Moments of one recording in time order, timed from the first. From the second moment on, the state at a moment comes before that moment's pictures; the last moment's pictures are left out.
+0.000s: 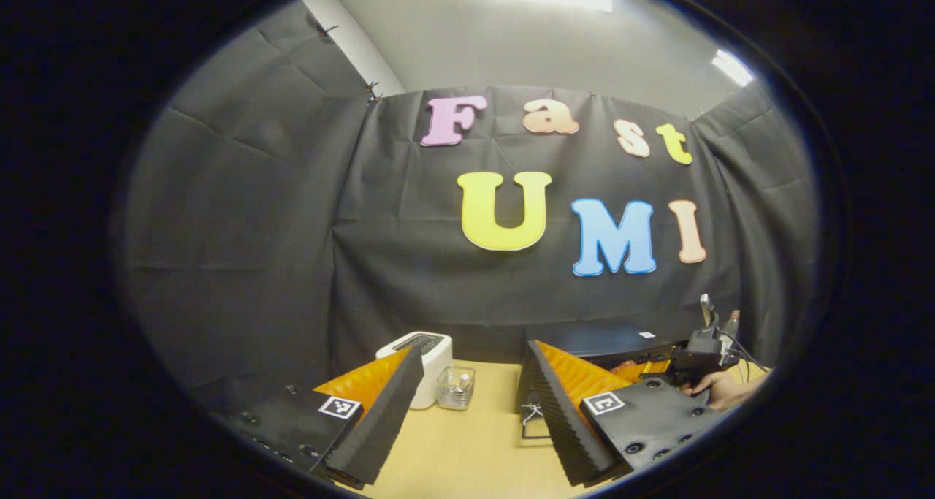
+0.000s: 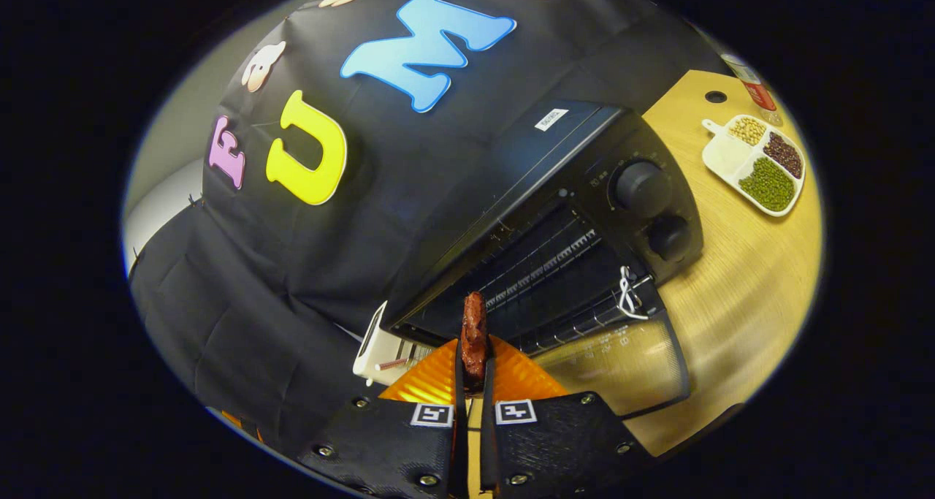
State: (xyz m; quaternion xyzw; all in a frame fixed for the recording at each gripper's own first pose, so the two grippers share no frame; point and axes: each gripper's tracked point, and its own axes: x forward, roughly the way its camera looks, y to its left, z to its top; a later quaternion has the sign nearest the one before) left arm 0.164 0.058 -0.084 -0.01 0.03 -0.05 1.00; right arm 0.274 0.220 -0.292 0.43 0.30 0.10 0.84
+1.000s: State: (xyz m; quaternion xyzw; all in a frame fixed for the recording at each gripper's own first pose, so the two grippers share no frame) left arm 0.175 0.039 -0.093 0.02 0.05 -0.07 1.00; right arm 0.303 0.164 -0.327 0.21 0.25 0.00 0.95
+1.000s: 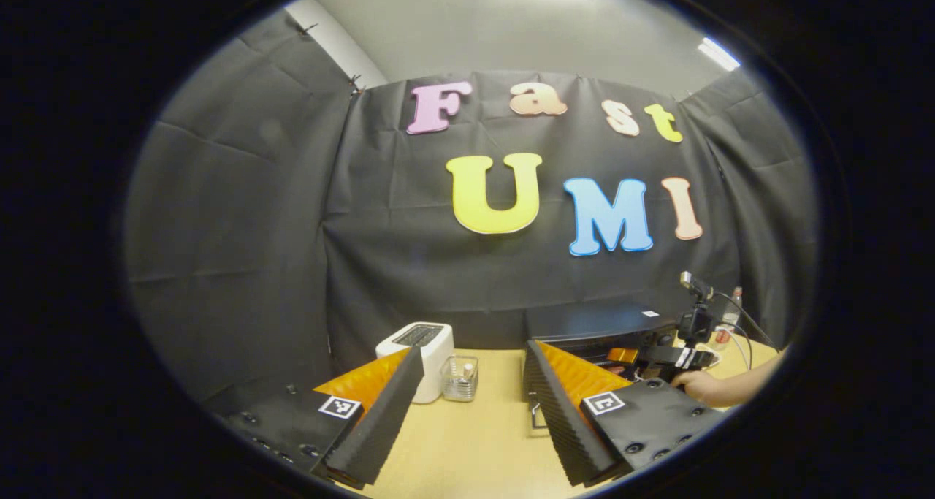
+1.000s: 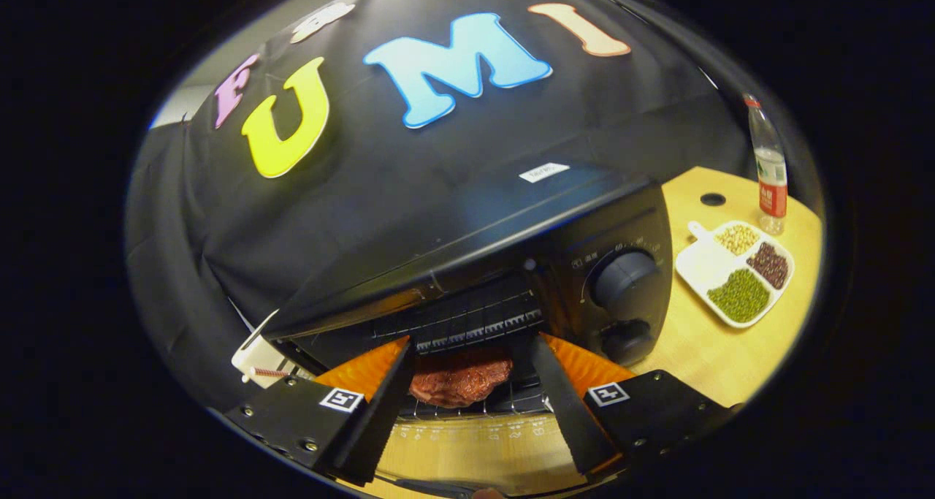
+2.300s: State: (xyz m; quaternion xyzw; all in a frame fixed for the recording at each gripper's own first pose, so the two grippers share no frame) left arm 0.119 -0.147 -0.226 0.03 0.17 -0.12 0.98; right arm 0.069 -0.007 -0.087 0.02 0.08 0.05 1.00
